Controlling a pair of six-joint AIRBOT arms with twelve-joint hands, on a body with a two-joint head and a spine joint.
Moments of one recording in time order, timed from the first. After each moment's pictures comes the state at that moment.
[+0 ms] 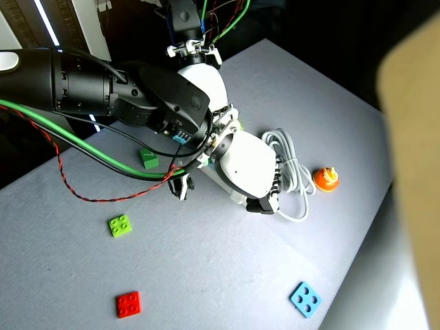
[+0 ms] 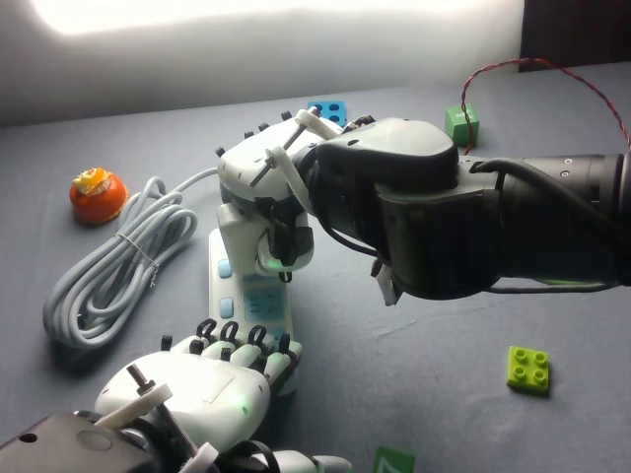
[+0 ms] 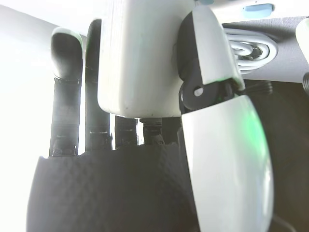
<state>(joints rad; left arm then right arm) 0.55 -1.01 0.48 -1.71 -0.93 2.38 -0.20 -1.65 1.29 1.82 0.48 -2.76</state>
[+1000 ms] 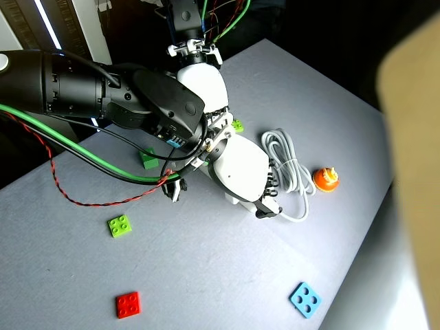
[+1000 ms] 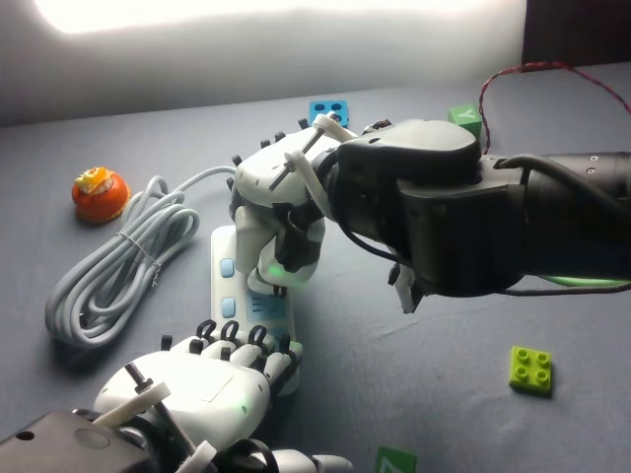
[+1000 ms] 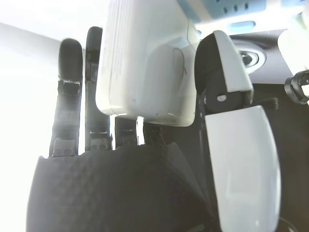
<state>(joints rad) 0.55 -1.01 0.48 -1.71 -0.92 2.38 -0.20 -1.60 1.26 1.86 0.47 -2.78</state>
